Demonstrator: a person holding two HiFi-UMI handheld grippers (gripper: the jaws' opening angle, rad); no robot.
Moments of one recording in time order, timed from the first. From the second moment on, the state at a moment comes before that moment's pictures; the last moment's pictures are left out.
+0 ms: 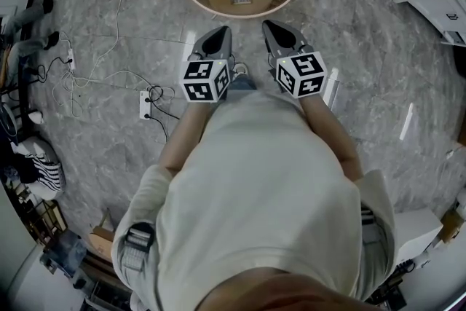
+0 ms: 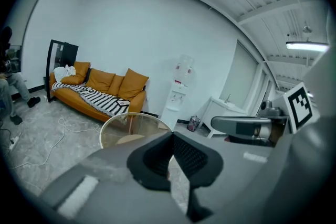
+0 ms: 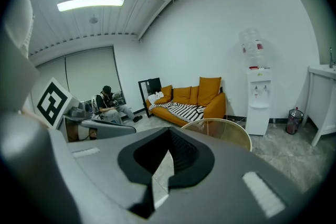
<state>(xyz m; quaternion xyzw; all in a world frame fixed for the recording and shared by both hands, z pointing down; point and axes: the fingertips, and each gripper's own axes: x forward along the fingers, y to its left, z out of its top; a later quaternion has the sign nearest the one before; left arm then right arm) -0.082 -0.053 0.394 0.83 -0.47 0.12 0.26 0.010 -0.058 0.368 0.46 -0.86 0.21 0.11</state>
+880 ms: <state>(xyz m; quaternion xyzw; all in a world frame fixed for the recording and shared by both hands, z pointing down) -0.083 -0.141 0.500 0.81 -0.48 0.17 0.31 0.010 -0.157 0.463 0.45 -0.85 0.22 0.17</state>
